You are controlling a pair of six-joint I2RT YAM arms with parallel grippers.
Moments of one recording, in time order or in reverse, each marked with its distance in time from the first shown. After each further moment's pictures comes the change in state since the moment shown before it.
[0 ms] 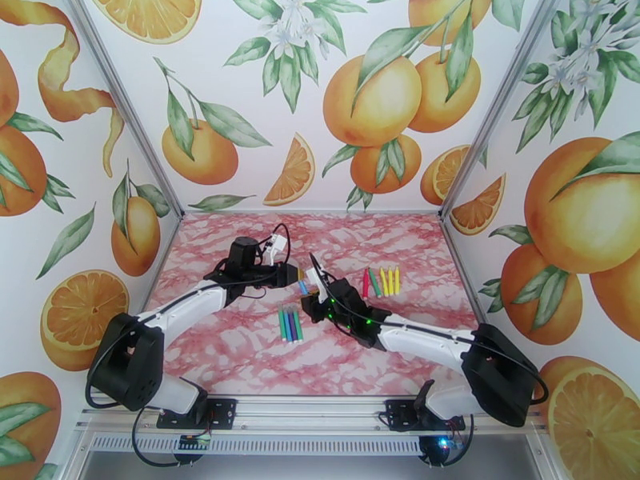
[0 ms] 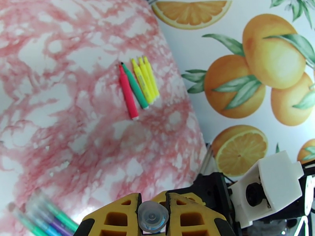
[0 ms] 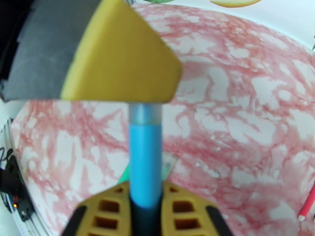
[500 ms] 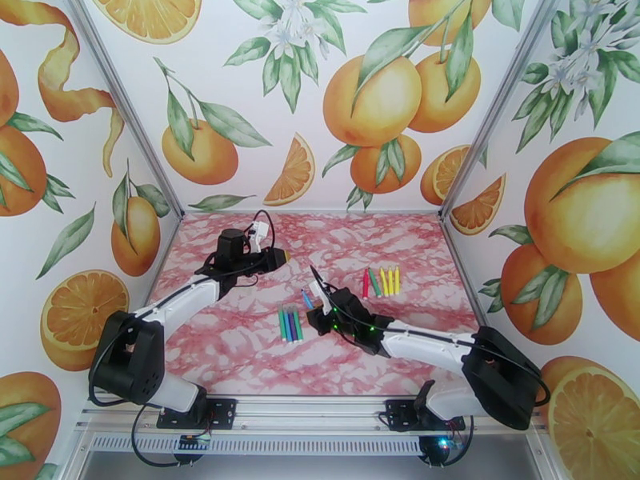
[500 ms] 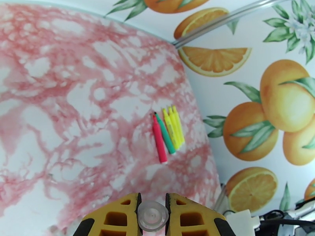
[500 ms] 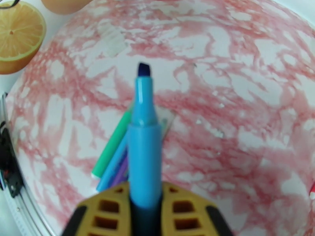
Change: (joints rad) left arm 0.098 0.014 0.041 0.044 -0.139 -0.005; right arm 0.001 -0.030 -0.080 -0.065 -0.024 -0.006
